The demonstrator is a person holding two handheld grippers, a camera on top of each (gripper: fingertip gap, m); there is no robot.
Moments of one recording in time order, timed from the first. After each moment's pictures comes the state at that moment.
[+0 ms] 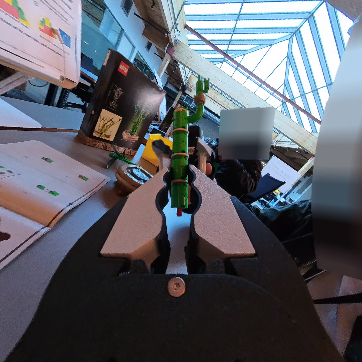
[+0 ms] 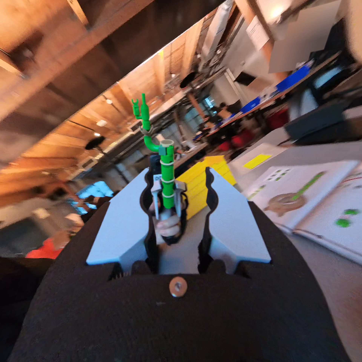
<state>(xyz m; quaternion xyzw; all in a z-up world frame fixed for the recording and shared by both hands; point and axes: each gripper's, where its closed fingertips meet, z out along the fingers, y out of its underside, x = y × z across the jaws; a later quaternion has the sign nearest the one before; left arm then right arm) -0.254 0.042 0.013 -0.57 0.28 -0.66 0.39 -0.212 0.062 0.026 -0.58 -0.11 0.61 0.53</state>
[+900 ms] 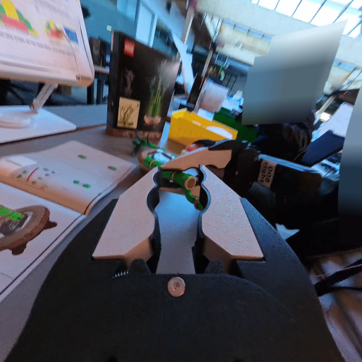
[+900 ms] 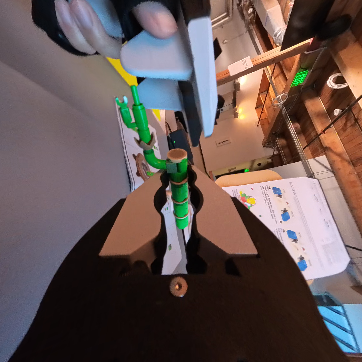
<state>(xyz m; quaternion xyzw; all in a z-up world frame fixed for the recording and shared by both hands) -0.246 0.028 -0.002 -0.61 0.37 -0.54 0.45 -0.246 0.049 -0.033 -0.44 -0.59 -0.19 0.65</state>
